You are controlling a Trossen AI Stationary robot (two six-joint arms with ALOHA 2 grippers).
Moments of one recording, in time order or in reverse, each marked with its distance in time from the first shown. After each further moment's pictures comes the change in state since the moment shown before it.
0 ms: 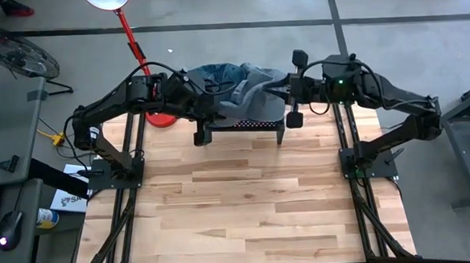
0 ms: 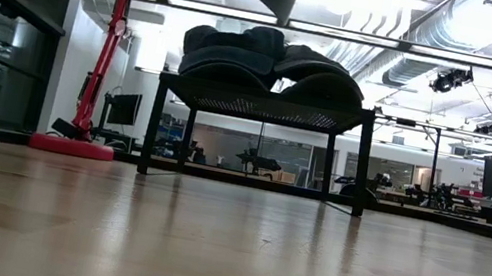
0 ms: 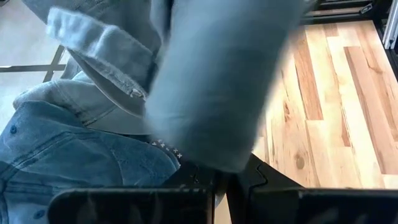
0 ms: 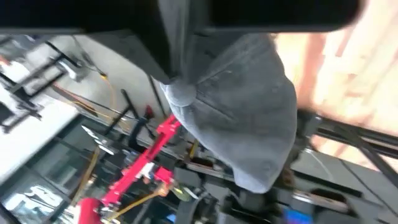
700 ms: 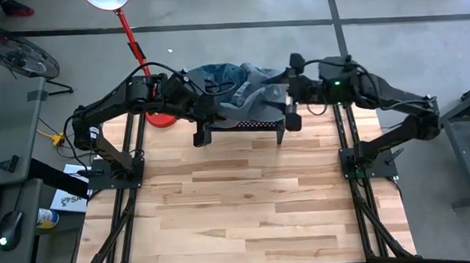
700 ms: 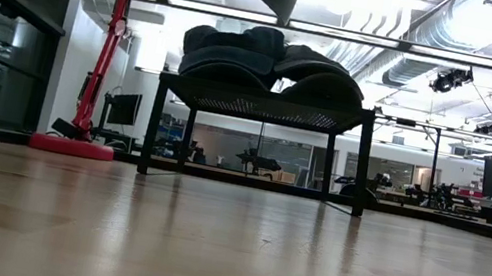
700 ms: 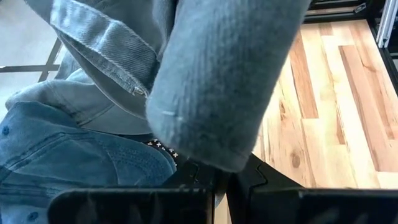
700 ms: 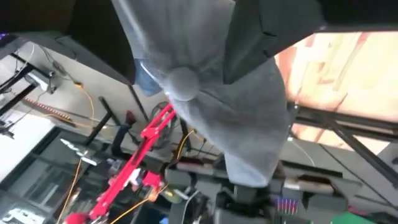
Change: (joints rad) left arm 0.000 0.000 0.000 -0.003 0.013 0.000; right arm -0.003 0.010 0.000 -0.013 -0.037 0.124
